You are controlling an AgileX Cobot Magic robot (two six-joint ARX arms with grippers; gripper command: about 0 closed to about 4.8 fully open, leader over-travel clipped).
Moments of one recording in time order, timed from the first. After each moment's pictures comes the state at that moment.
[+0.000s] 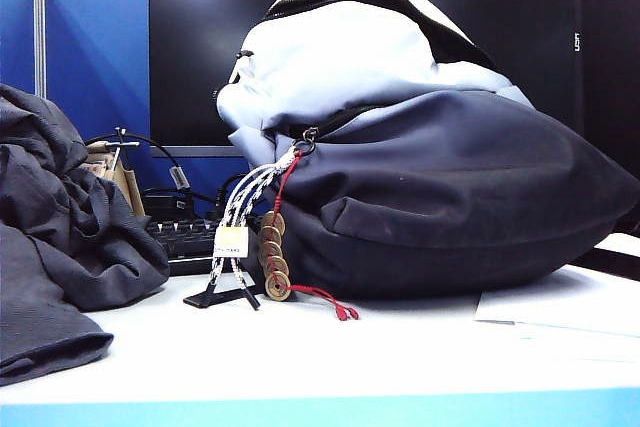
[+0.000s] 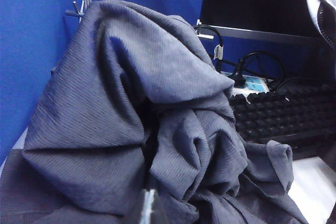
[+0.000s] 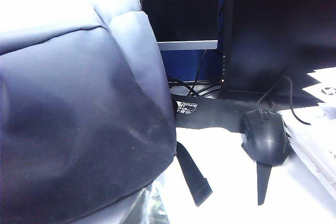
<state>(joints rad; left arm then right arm) 0.00 0.01 0.01 -0.02 0.01 -0.08 0.09 0.00 0.01 0.04 0.05 0.05</state>
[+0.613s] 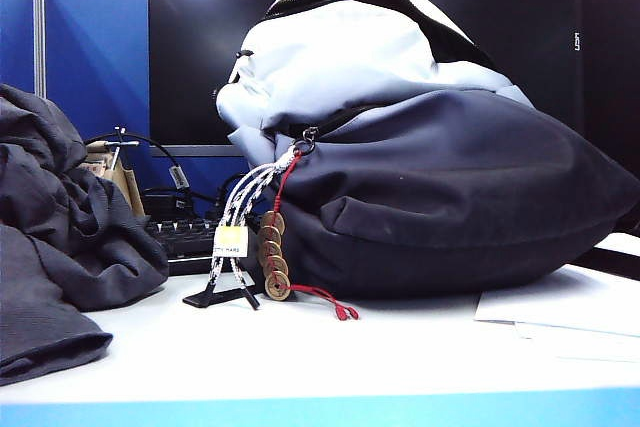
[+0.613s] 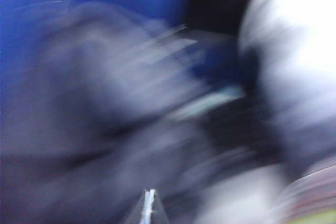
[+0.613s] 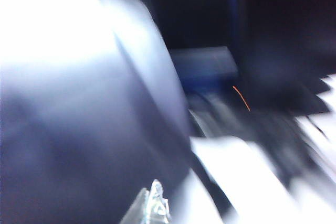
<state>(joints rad) 0.00 0.01 0.01 0.12 0.21 -0.28 0.09 0.00 0.01 0.17 -0.01 0.19</state>
